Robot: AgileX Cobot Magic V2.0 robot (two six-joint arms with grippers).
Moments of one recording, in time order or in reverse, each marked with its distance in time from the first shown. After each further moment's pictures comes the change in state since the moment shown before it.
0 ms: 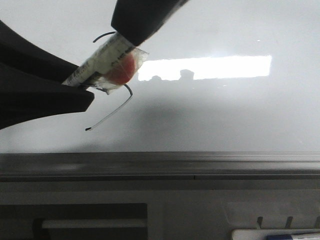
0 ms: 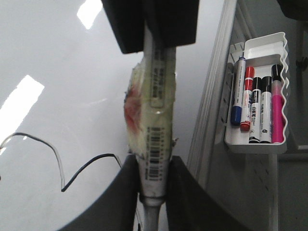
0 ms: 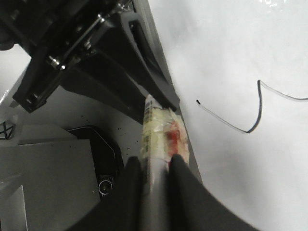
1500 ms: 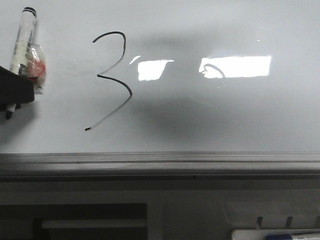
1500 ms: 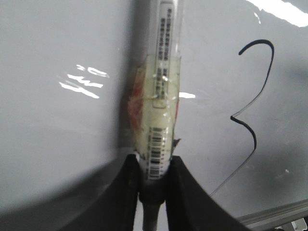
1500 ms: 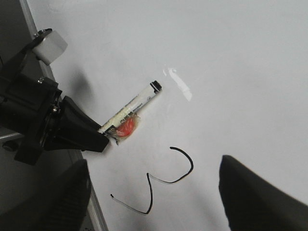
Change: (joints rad) left arm 0.000 -0.039 0.000 -1.395 0.218 0.000; right arm -0.079 -0.140 0.000 -0.005 -0.320 0.002
